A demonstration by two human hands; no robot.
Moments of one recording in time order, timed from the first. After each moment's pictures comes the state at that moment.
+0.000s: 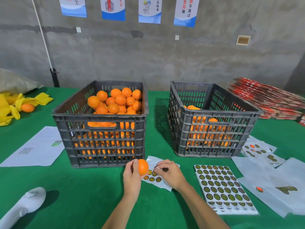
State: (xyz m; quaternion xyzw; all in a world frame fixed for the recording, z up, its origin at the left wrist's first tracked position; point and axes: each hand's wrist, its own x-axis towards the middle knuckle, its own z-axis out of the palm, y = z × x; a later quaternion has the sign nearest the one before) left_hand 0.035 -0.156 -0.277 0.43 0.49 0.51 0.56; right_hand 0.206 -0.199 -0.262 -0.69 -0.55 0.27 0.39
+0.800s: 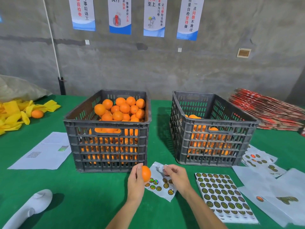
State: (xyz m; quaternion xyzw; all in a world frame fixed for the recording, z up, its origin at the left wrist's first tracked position) left_hand 0.034 -0.167 -0.262 0.51 0.47 0.49 0.53; right_hand 0.208 -0.217 -0.238 -0.66 -0.43 0.32 0.52
